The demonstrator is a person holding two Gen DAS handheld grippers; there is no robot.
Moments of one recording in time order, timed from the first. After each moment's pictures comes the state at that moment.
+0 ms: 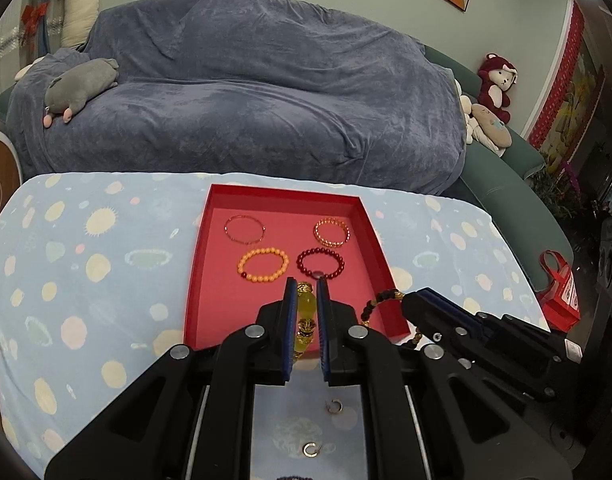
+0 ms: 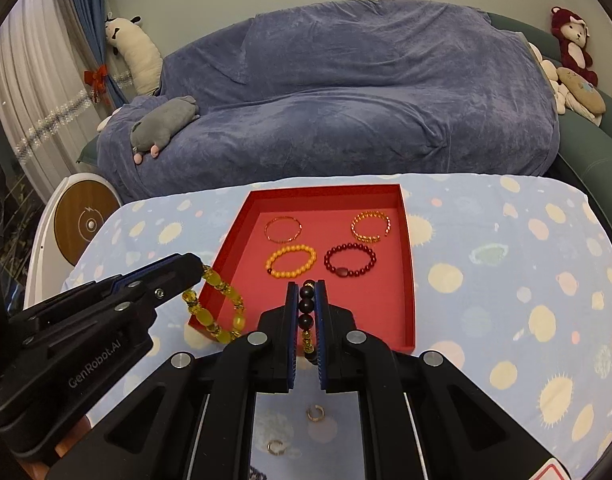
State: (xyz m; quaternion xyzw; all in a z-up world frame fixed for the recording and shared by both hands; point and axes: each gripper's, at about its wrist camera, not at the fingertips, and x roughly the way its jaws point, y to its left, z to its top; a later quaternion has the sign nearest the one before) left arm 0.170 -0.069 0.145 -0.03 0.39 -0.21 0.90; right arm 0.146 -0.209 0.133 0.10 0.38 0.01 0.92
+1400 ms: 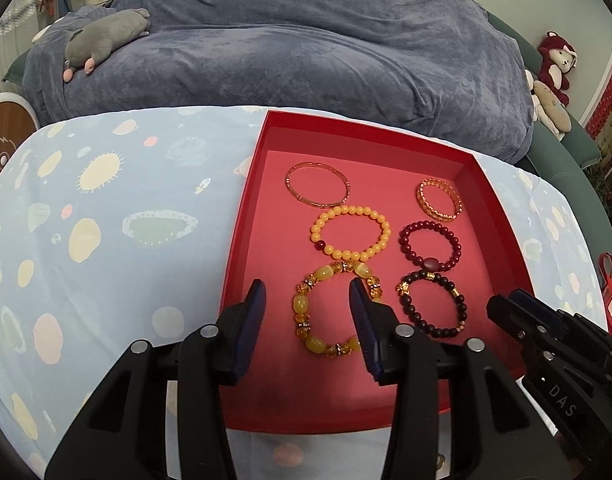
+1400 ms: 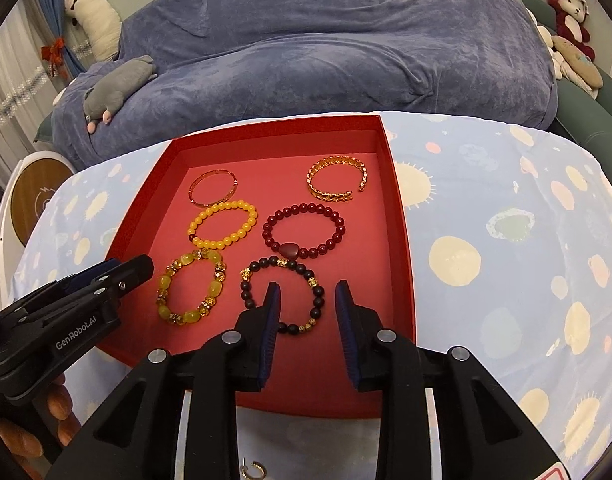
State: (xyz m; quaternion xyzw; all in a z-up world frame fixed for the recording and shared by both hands) left arm 0.249 -0.051 0.036 -0.01 0.46 -0.13 0.88; right arm 0.211 -0.234 0.040 0.10 0.45 -0.04 0.88
